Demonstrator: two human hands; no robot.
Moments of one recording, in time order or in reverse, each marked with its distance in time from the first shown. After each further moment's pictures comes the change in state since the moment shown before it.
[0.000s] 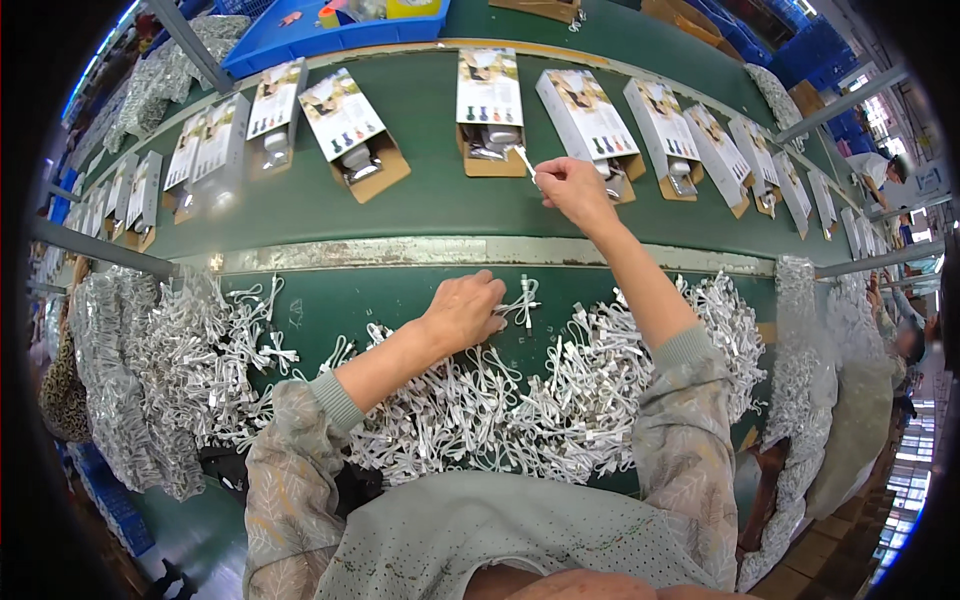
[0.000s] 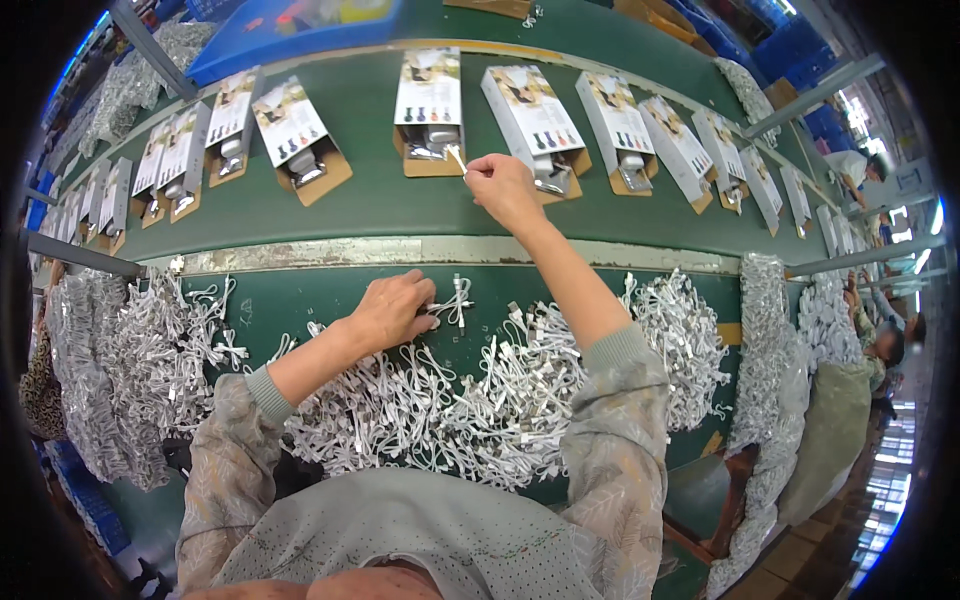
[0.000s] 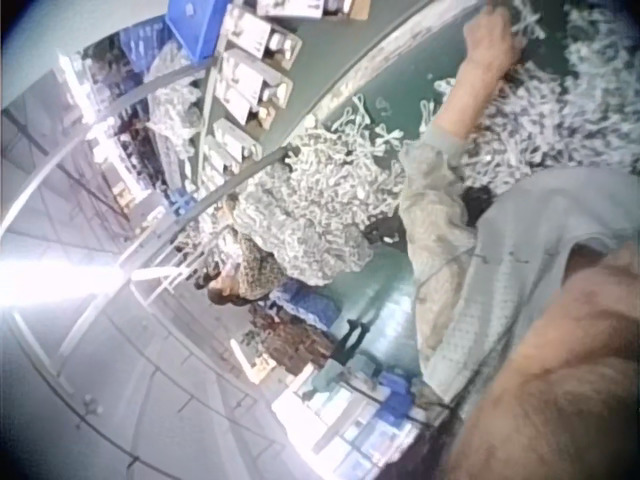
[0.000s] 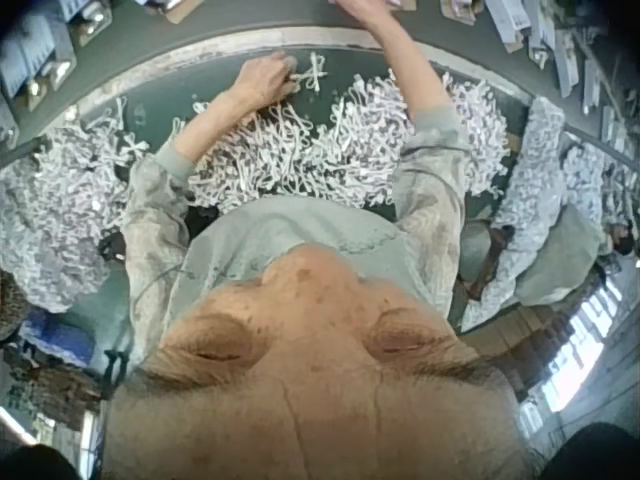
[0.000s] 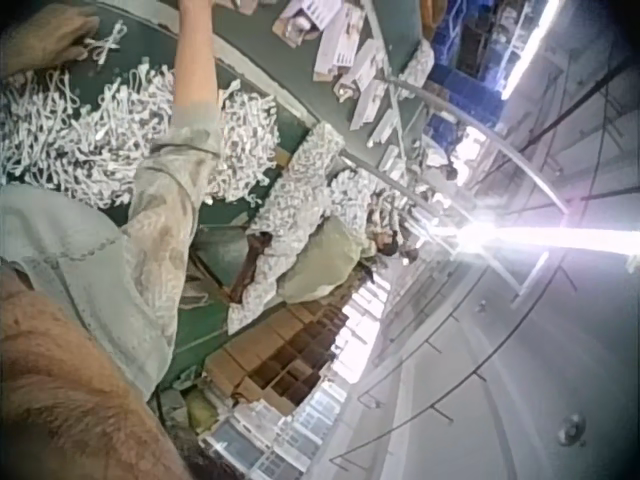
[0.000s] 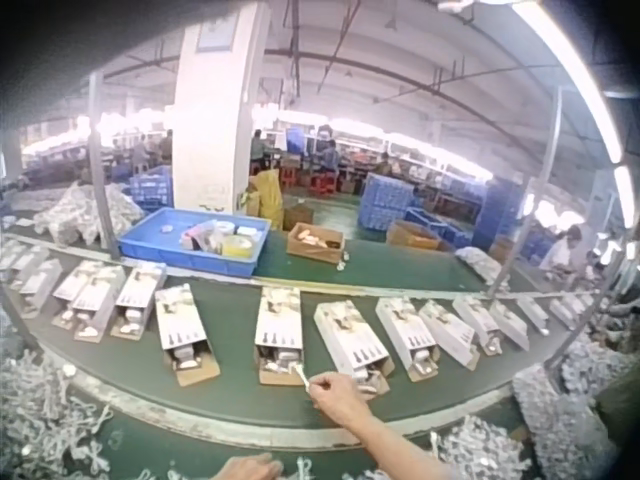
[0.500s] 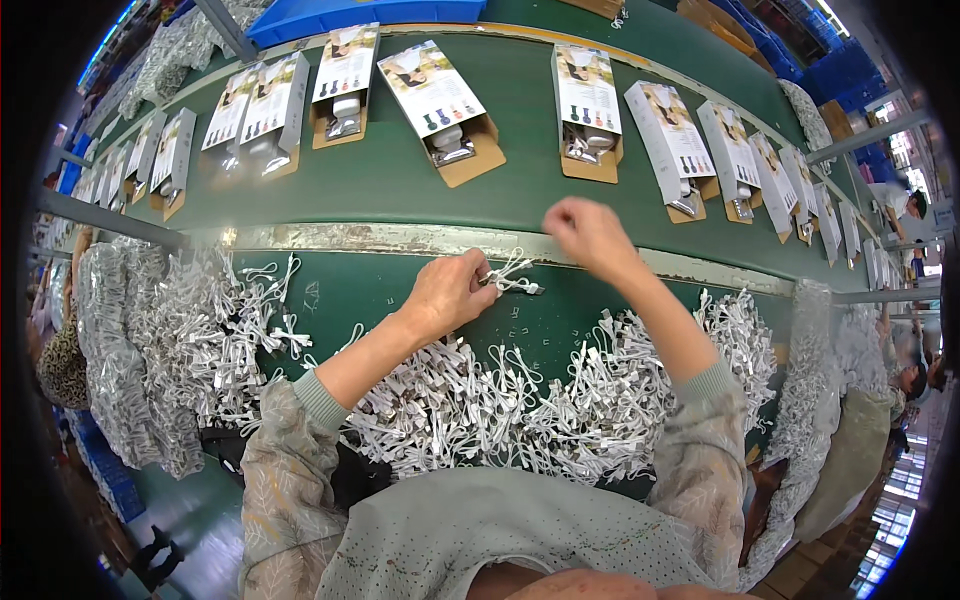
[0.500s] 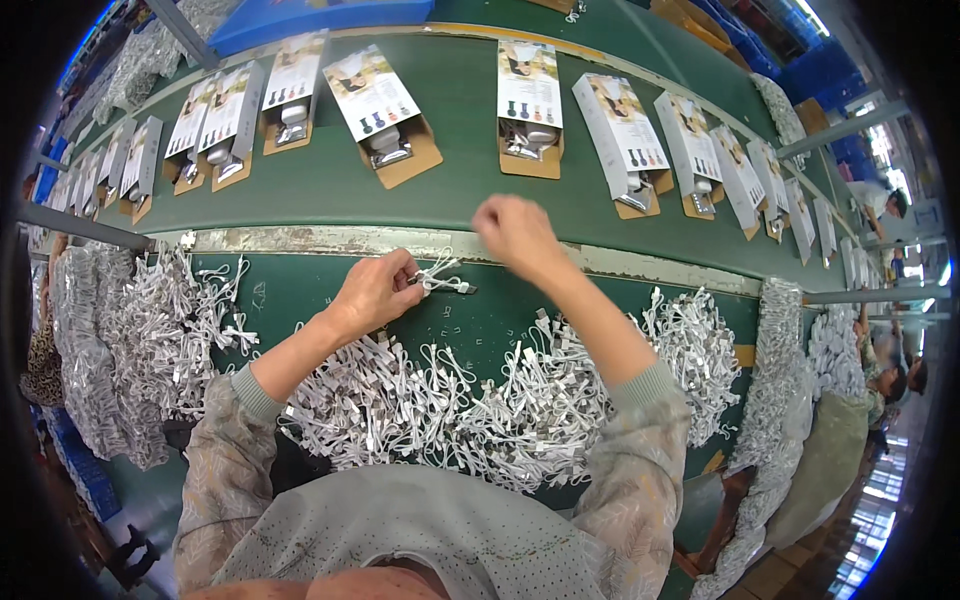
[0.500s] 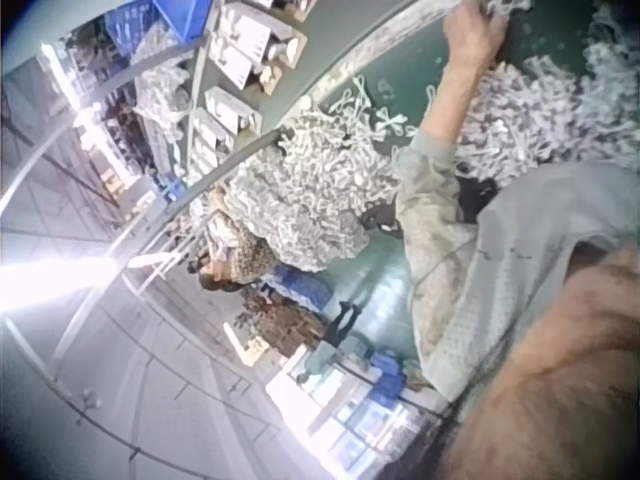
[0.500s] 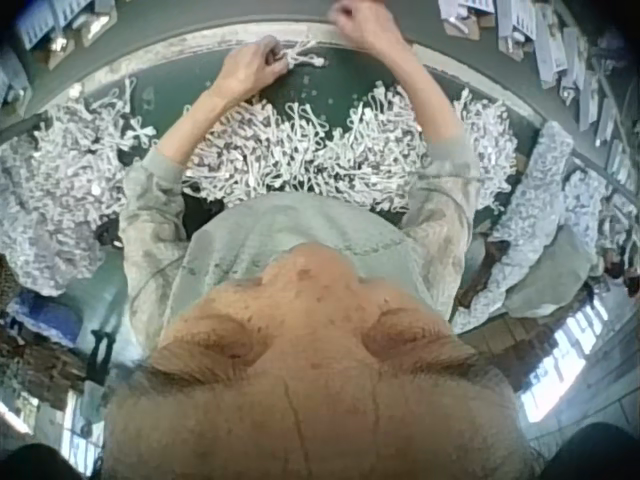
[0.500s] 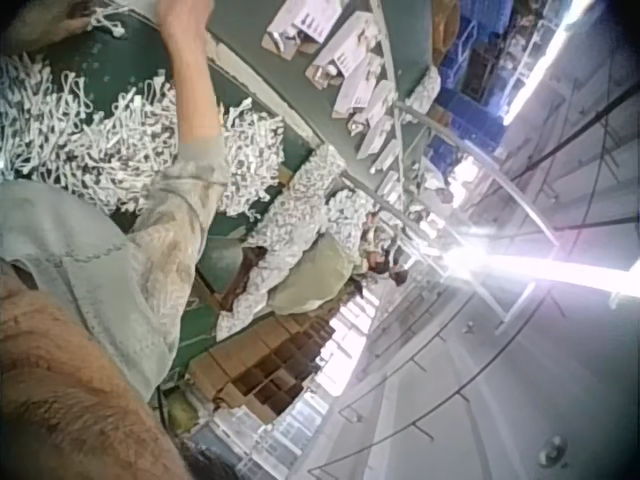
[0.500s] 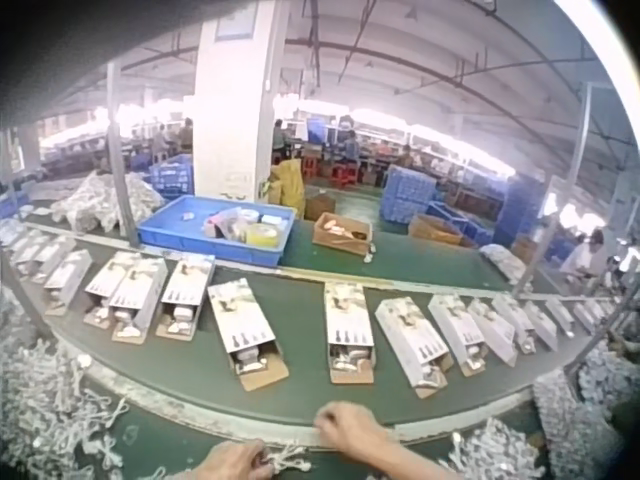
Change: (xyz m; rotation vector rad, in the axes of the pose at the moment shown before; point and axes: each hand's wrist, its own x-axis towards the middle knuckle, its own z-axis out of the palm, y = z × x) left_hand -0.019 -0.032 -0.024 -0.312 0.168 -0.337; right_hand -0.043 -0.013 0.020 -0.397 -0.266 -0.212
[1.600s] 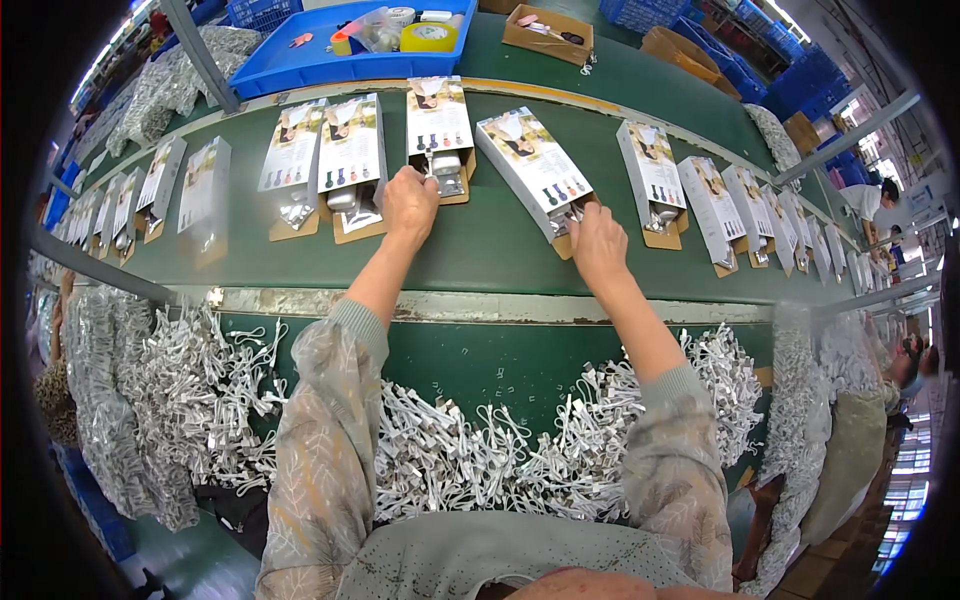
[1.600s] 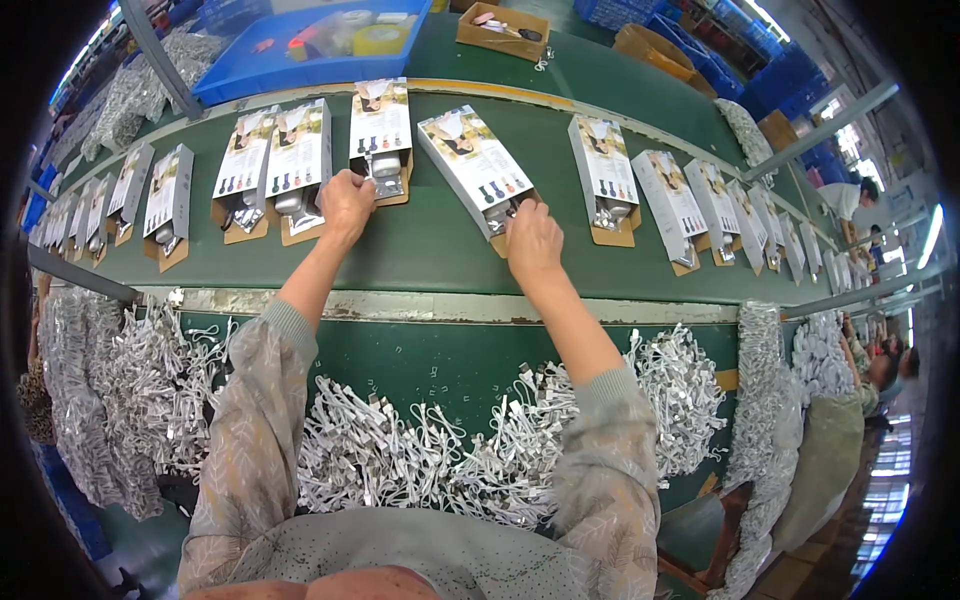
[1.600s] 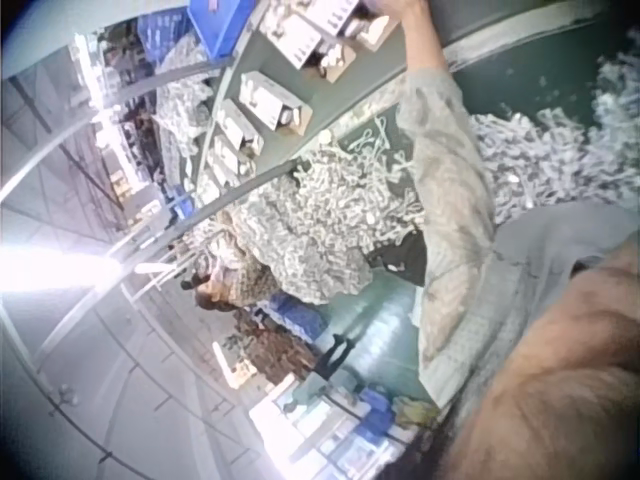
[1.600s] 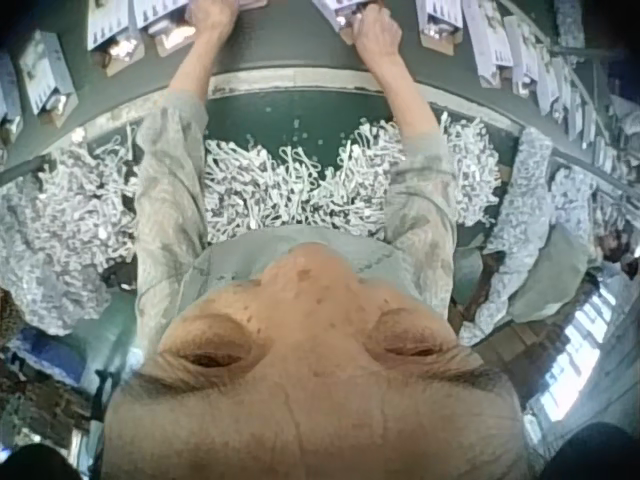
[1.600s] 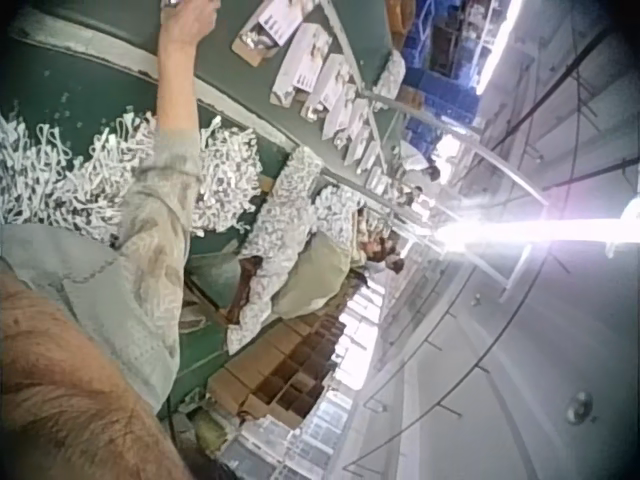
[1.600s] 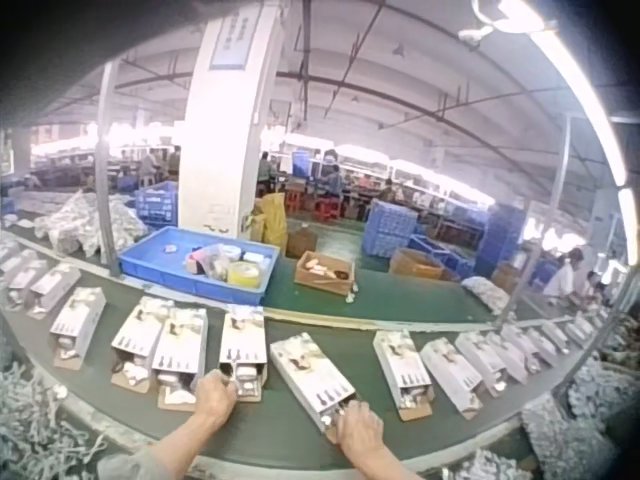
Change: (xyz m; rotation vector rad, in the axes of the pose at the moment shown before) left_hand 0.173 -0.053 -0.057 -0.003 0.671 -0.249; right_hand 0.055 0.059 -0.003 -0.535 0.660 0.025
